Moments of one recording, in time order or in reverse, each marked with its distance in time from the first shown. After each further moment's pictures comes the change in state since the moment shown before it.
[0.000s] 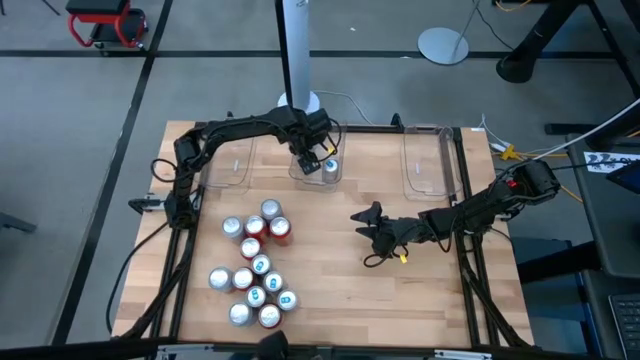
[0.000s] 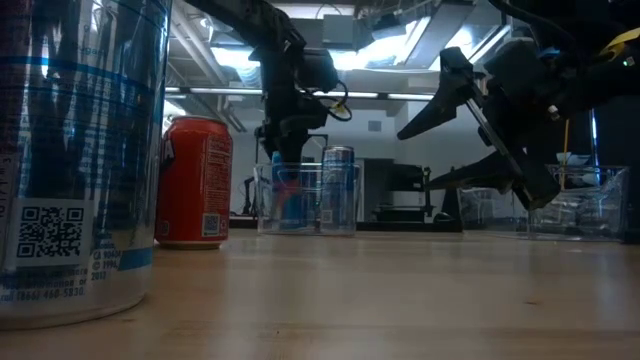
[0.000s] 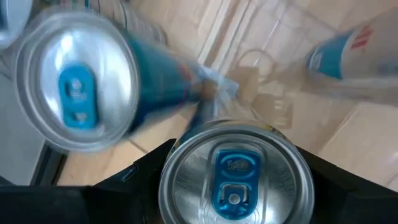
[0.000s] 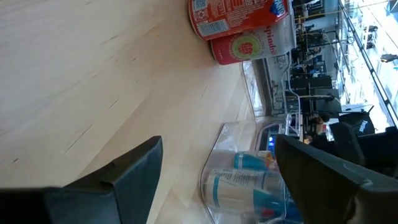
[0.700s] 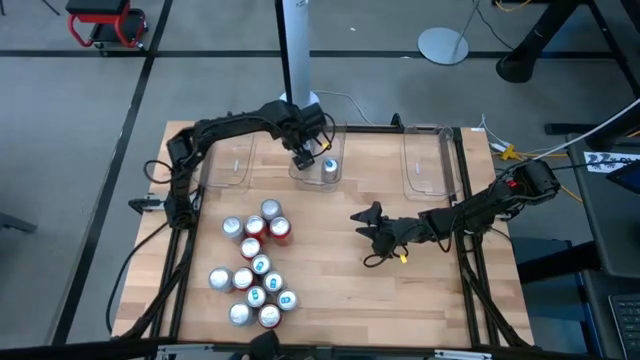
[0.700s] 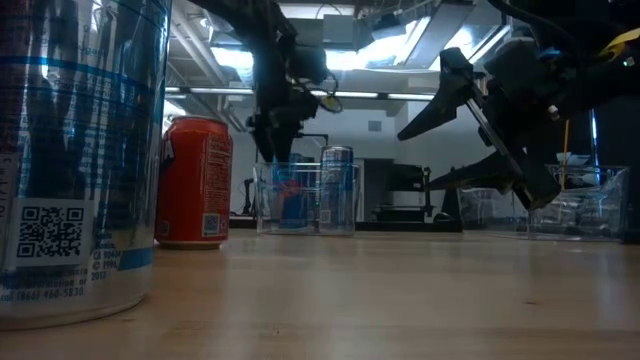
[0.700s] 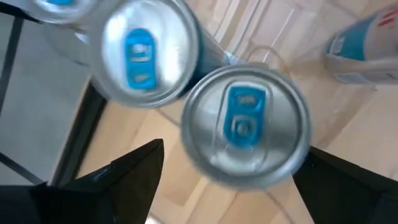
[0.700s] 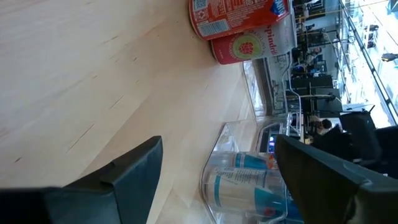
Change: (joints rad) left arm 0.018 -0.069 -0.004 -0.052 -0.033 0.012; right arm 0.000 0.000 0.000 -0.002 0.000 0.006
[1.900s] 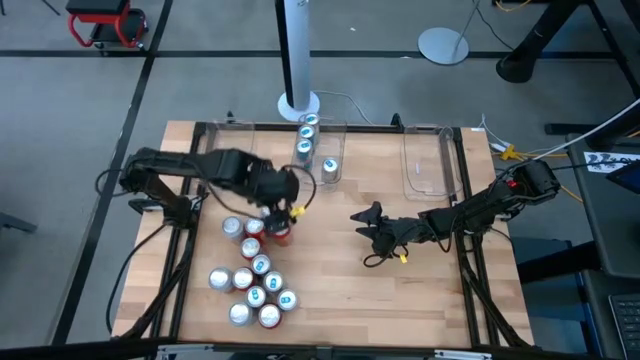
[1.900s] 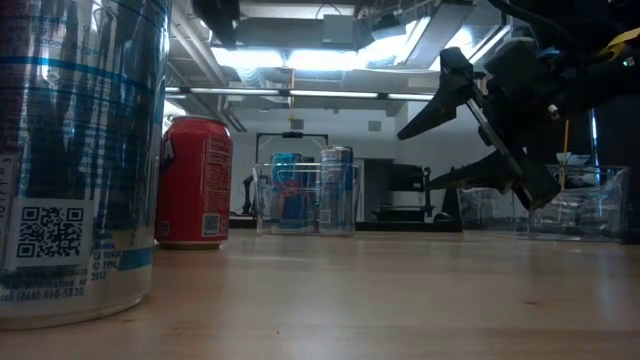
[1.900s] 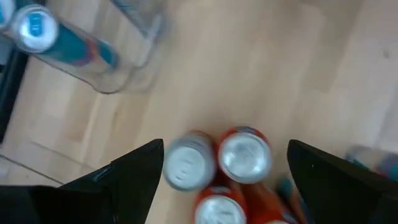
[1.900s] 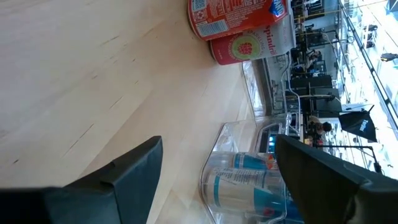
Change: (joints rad) left arm -0.598 -0.360 -0.010 -0.246 0.004 -0.420; right arm 0.000 0.000 0.000 0.004 0.000 0.000
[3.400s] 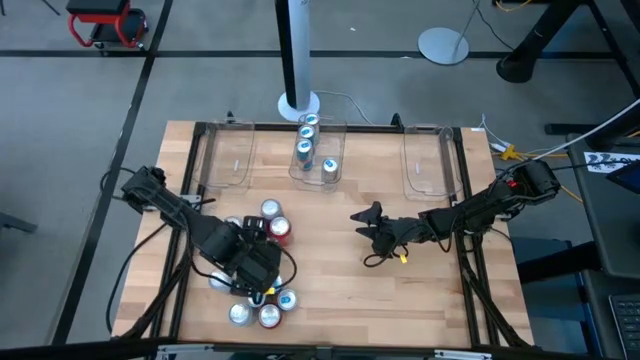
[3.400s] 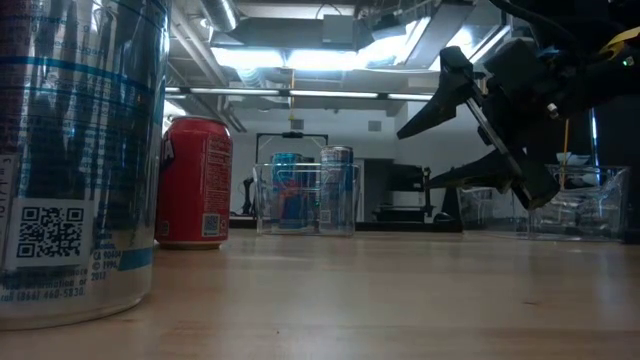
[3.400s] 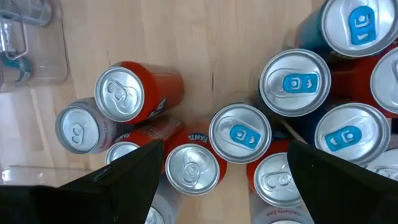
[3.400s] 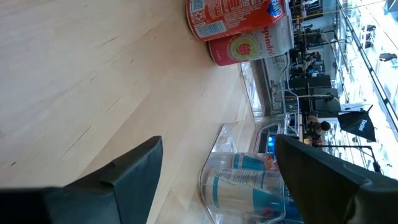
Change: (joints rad) left arm -0.450 0.110 -0.001 -0.106 -0.027 -0.038; right arm 0.000 0.000 0.000 0.006 0.000 0.000
